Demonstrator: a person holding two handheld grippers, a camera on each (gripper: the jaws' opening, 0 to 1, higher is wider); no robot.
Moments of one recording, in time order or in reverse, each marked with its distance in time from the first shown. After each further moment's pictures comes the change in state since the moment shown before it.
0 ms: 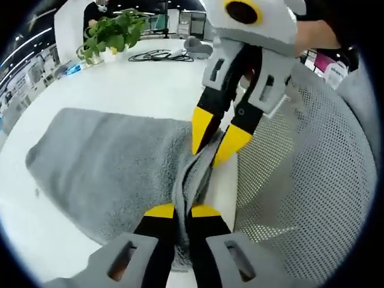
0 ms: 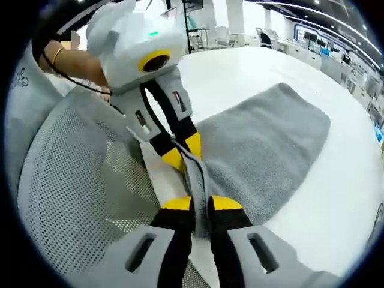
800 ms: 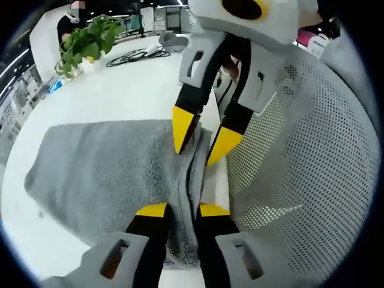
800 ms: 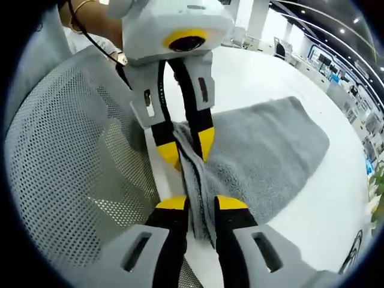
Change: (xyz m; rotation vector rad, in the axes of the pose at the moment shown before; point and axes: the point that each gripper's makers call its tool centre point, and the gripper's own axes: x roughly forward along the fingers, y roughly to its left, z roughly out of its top) left arm 0.008 -0.014 -0.012 0.218 0.063 -0.015; right arm 0.007 0.006 -0.009 -0.113 0.045 -0.056
